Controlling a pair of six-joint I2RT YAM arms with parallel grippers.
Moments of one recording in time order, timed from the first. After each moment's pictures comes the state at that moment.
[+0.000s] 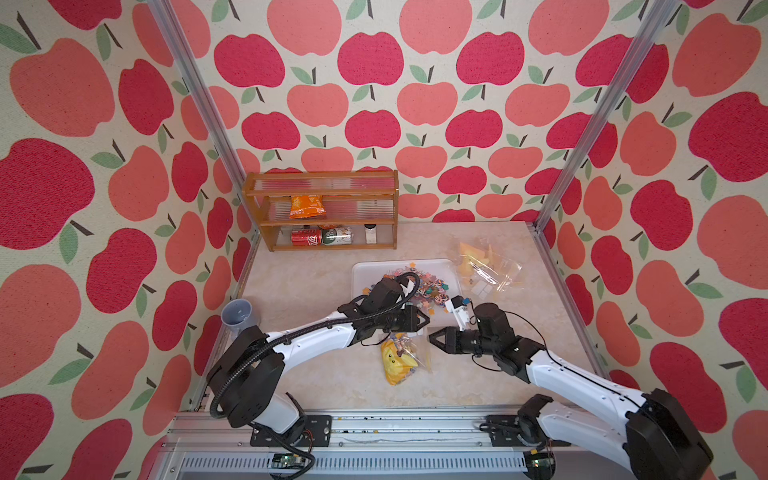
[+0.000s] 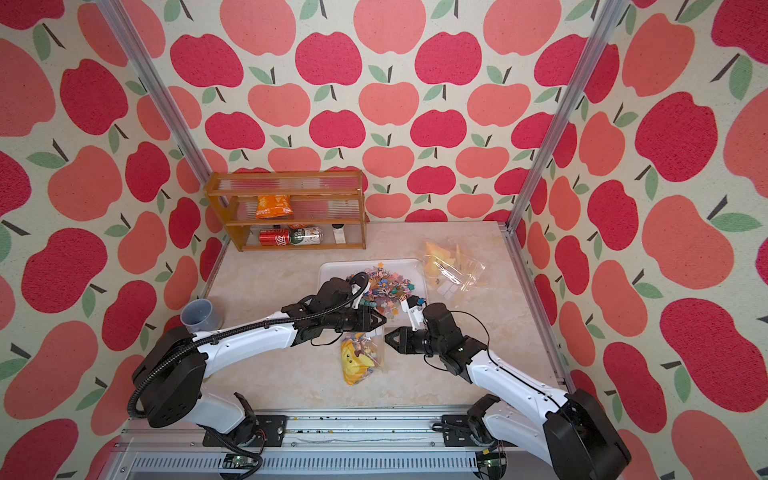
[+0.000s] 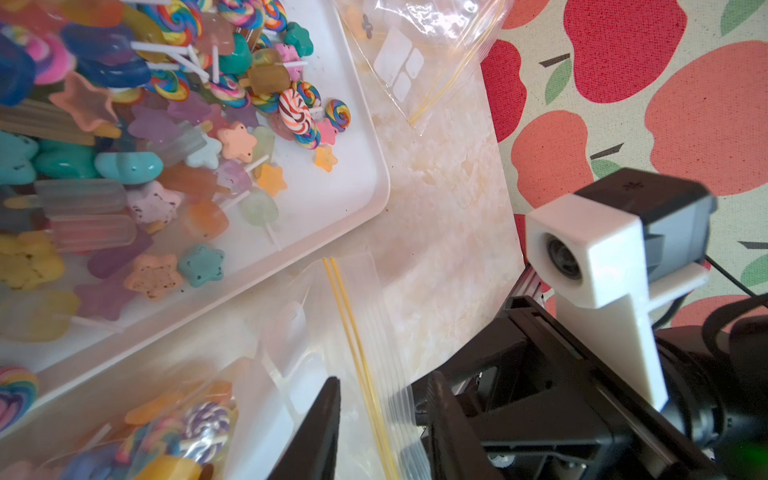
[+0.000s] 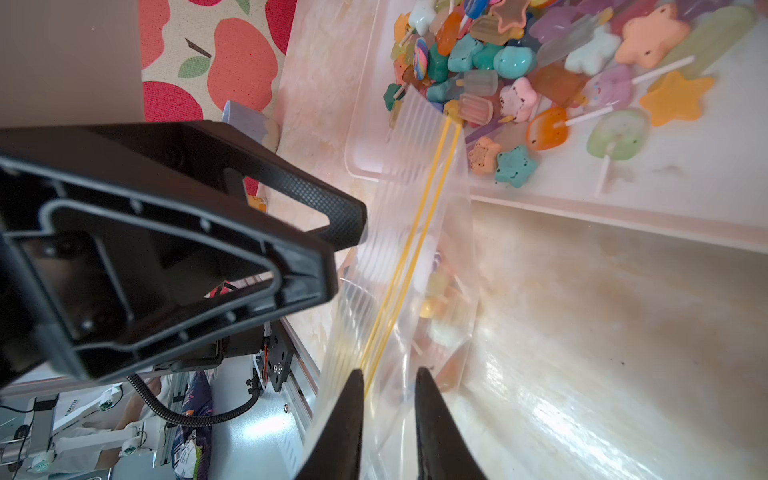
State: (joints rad) left arm -0.83 1.51 0.91 -0.08 0.35 -0.77; right arm 0.70 1.05 0.43 0.00 -0.51 0.71
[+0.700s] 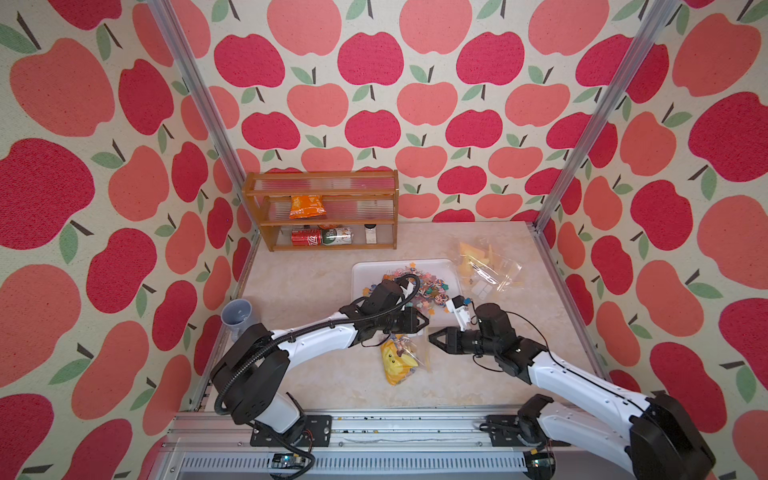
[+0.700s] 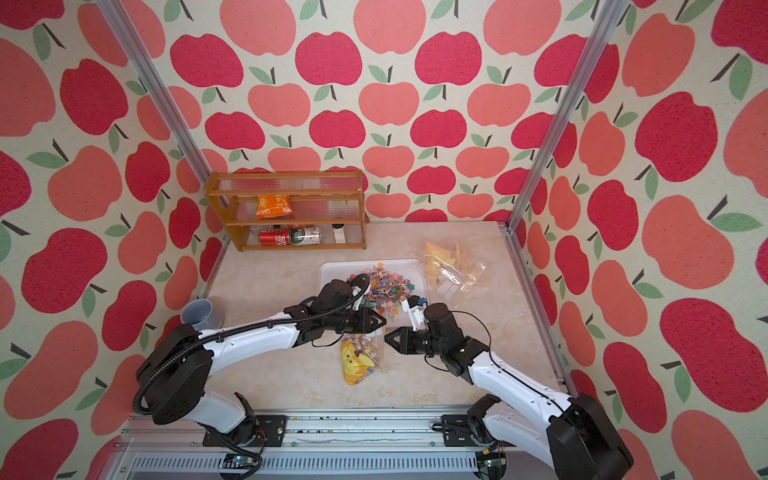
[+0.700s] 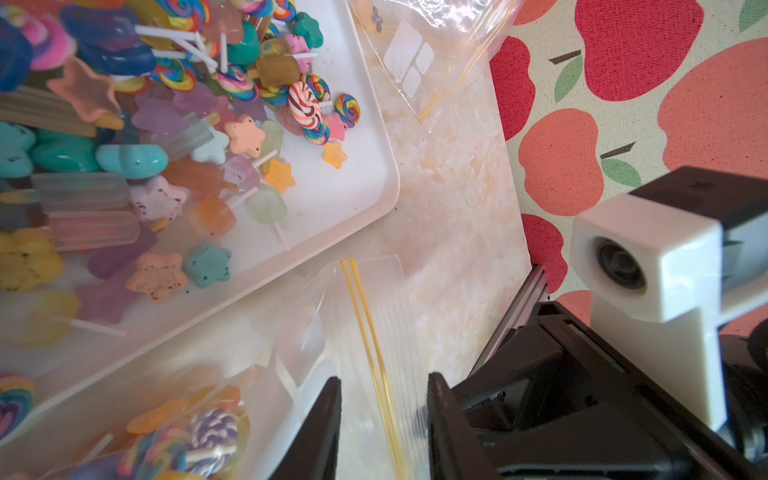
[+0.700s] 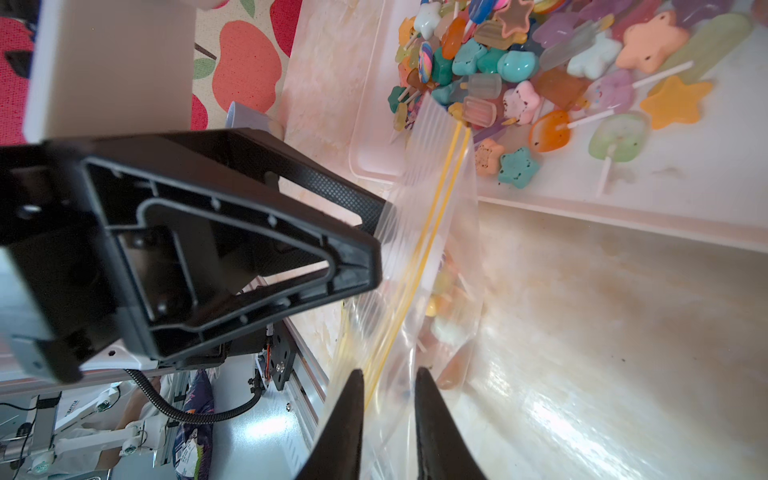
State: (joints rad) left arm -0.83 1.53 0.88 -0.04 0.35 -0.77; right arm 0.70 1.03 0.43 -0.01 -0.51 0.71
